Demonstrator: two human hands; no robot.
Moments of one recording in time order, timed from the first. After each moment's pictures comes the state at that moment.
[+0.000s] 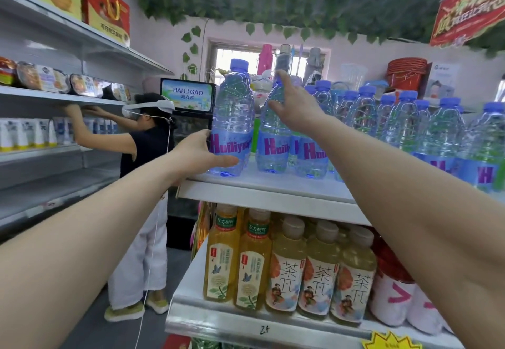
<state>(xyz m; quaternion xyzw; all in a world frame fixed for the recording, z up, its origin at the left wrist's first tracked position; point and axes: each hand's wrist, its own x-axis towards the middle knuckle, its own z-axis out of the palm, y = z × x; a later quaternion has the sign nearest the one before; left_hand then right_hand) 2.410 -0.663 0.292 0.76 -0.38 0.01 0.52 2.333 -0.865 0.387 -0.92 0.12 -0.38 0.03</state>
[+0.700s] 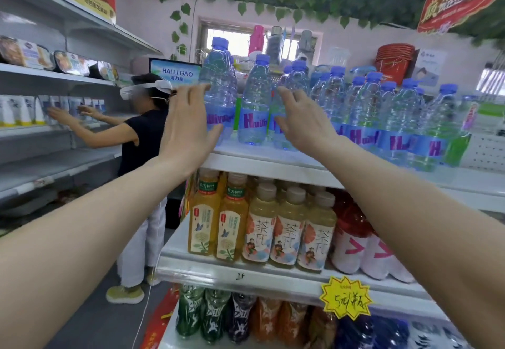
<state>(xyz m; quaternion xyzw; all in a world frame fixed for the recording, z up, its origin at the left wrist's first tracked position) 2.328 -0.668 0.275 0.75 -0.35 0.42 0.38 2.227 -0.863 0.324 -0.91 0.10 -0.38 -0.11</state>
